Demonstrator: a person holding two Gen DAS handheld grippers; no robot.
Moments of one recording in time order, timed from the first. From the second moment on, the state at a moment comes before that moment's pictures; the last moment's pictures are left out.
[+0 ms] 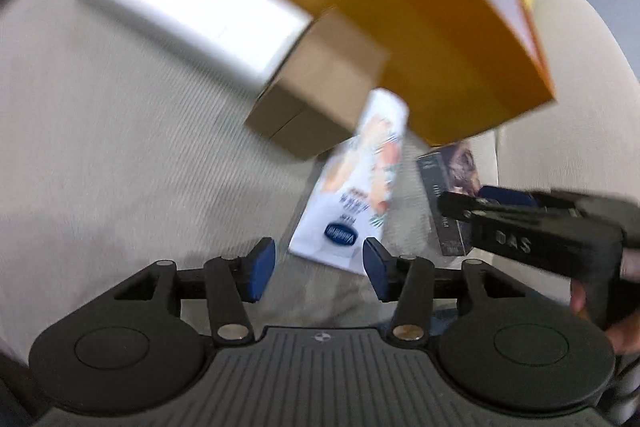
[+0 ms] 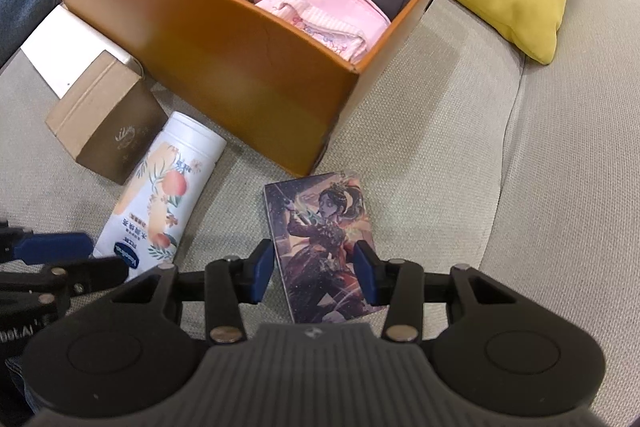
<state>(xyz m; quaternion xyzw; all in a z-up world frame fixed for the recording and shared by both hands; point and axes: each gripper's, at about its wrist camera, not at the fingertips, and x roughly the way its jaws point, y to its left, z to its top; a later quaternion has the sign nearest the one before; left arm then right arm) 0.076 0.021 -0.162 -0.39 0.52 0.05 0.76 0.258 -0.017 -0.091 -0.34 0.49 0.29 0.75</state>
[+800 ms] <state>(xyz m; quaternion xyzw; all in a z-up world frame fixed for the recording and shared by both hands) 0.066 0.025 -0.151 -0.39 0.47 0.01 0.79 0.253 -0.017 -0.083 -0.32 0.49 0.29 0.76</state>
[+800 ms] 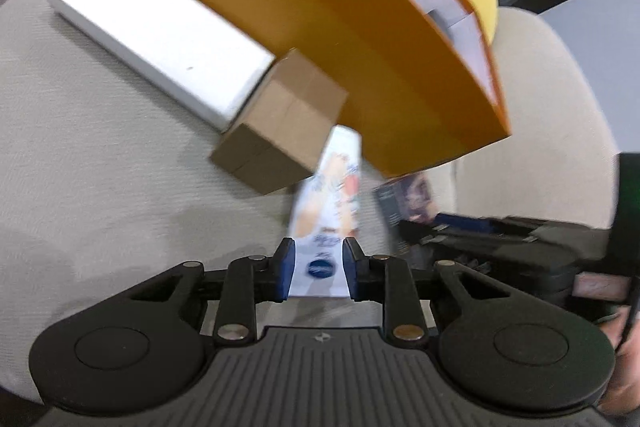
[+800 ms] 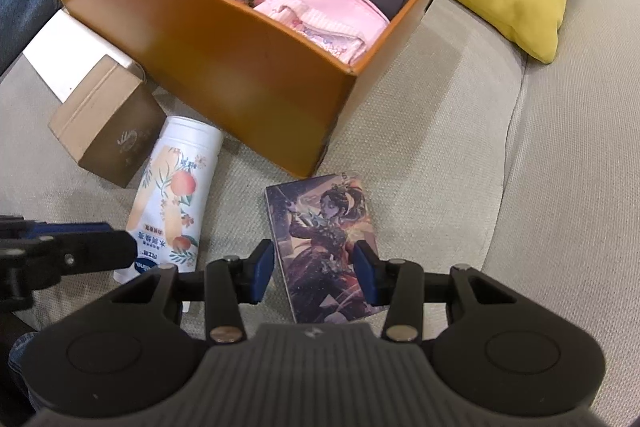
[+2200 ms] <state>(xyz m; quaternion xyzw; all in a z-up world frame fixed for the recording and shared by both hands) 0.035 -0.012 -0.102 -0.01 0.45 -0.09 0.89 0.246 0.000 -0.078 -0.02 0.65 0.35 0.67</state>
